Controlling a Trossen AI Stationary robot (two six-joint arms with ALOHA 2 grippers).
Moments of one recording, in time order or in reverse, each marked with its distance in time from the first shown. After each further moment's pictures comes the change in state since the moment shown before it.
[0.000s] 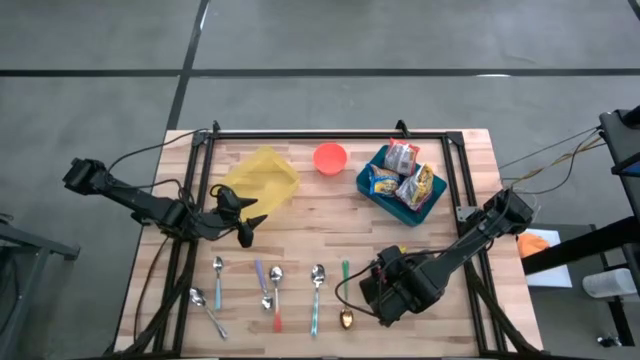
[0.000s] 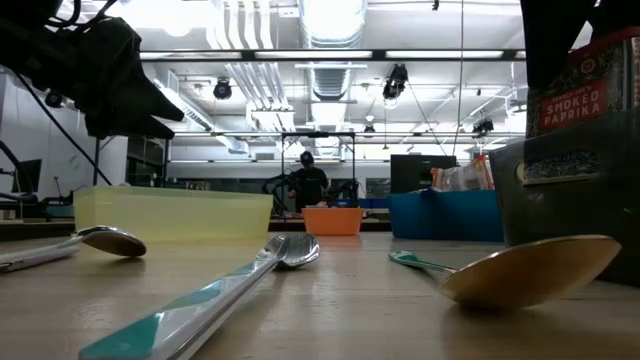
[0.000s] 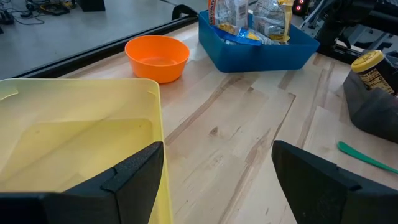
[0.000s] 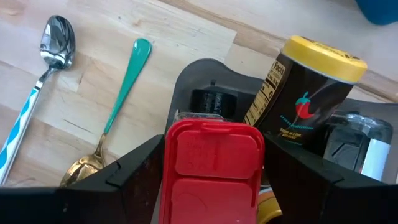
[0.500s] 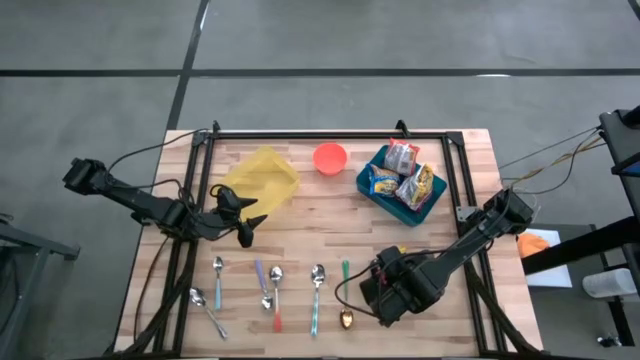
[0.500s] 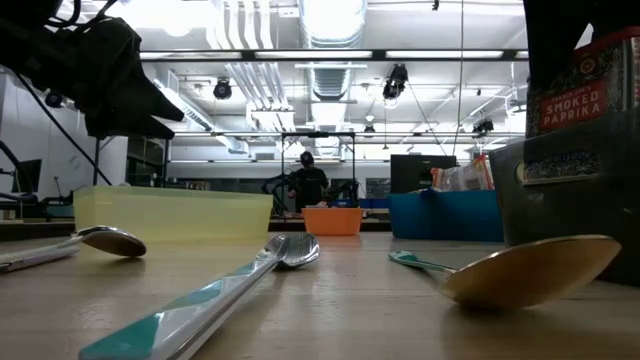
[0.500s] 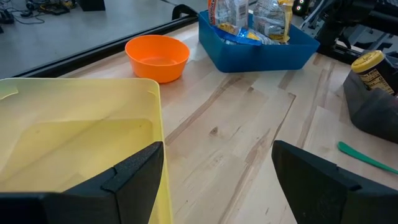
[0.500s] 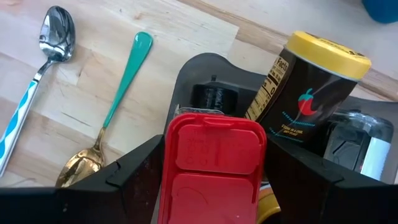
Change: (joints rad) left arm 0.000 0.000 0.000 -0.001 0.000 -0.003; right arm -0.001 0.000 0.000 0.006 -0.016 -0.022
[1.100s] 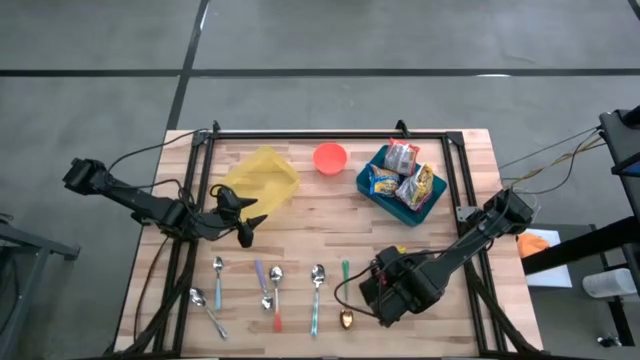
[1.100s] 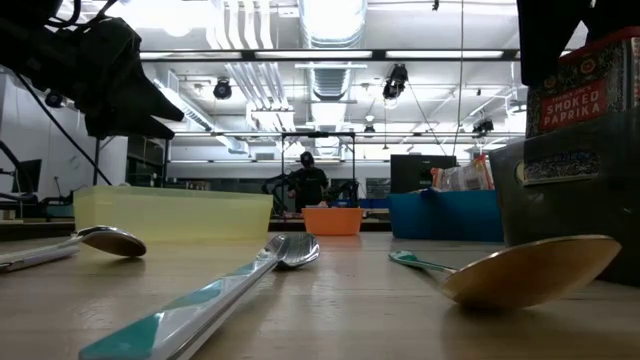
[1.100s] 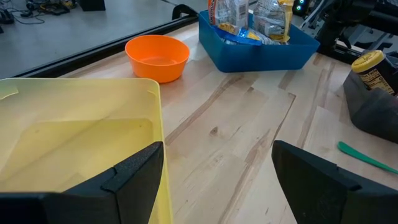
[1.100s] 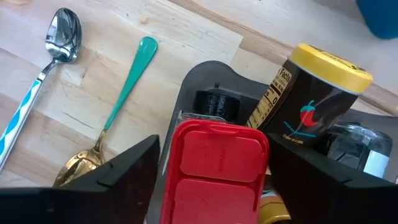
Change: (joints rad) left arm 0.000 0.000 0.000 -0.001 0.000 0.000; right arm 0.000 0.000 0.000 0.003 0.027 -0.042
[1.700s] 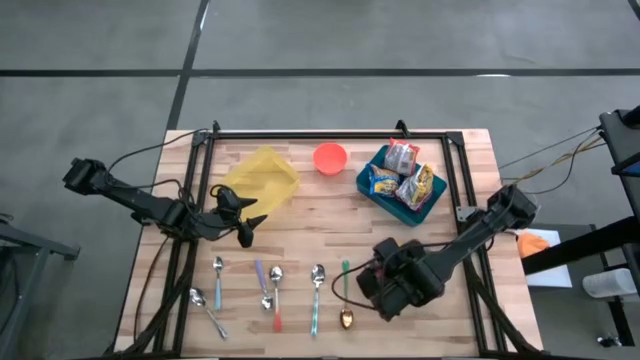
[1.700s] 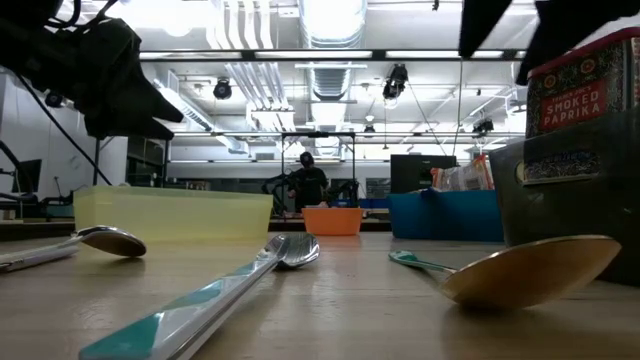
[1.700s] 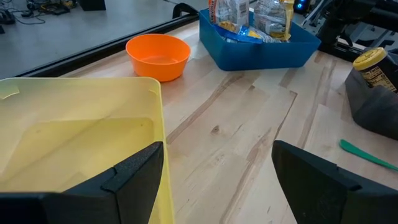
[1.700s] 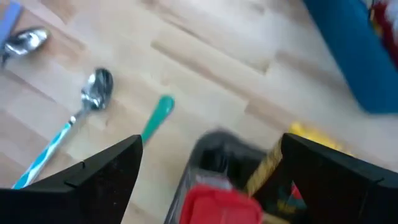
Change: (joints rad) left arm 0.000 0.000 0.000 -0.007 0.000 0.003; right arm -0.022 -0.042 0.004 0.002 0.191 -0.119
